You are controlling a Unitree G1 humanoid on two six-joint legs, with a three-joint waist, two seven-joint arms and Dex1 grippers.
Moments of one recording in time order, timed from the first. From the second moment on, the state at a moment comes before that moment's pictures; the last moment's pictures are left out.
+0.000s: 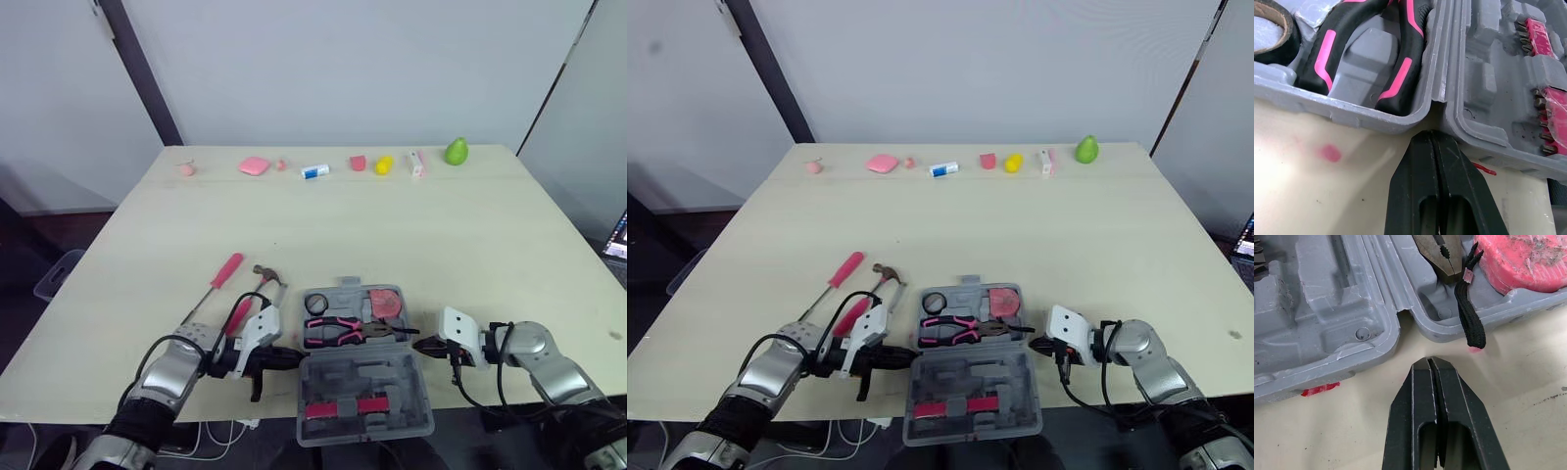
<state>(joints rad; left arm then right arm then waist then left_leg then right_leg) -0.24 0.65 -0.21 0.26 -0.18 0.17 -1.28 -0.23 -0.62 0.26 0.16 0.03 0.04 1.07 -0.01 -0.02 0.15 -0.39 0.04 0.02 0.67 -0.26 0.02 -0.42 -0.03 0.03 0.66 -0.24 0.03</state>
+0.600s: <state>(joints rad) -0.28 0.61 -0.21 0.31 -0.17 0.15 -1.28 -0.23 -0.60 0.27 0.13 0.04 0.11 1.09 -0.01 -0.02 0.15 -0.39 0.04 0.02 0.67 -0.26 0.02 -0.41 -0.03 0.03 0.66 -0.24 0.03</state>
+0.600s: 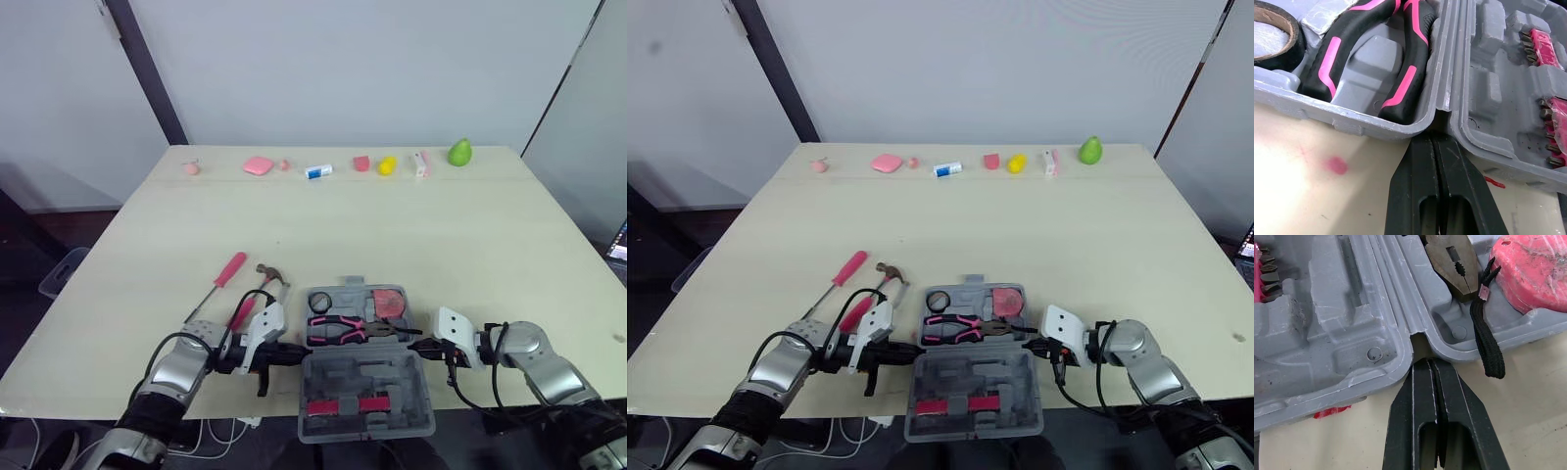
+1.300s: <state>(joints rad) -0.42 0.55 -0.21 0.48 -0.12 0.11 -1.28 -0.26 -0.57 0.23 0.16 0.04 0.17 1.03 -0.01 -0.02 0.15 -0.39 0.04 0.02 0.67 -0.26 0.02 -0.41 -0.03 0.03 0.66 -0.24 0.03</state>
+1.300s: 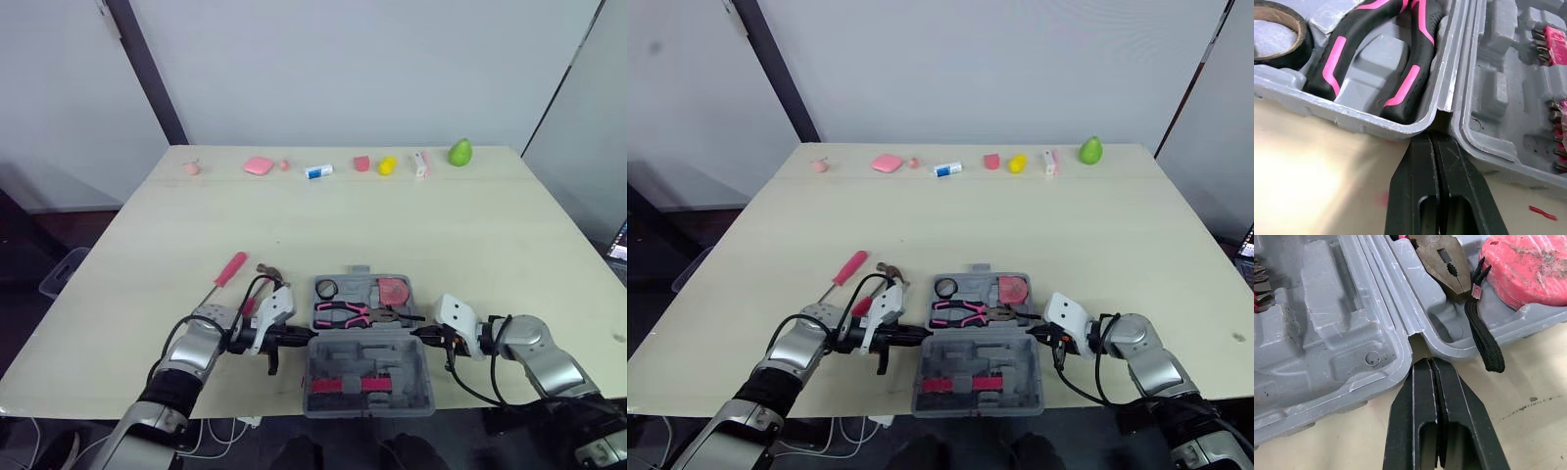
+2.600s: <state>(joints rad) -0.51 0.54 -0.19 0.64 -0.10 0.00 -1.24 -0.35 -0.50 0.23 0.27 0.00 0.15 0.99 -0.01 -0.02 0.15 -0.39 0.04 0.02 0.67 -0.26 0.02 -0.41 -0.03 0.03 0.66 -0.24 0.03</state>
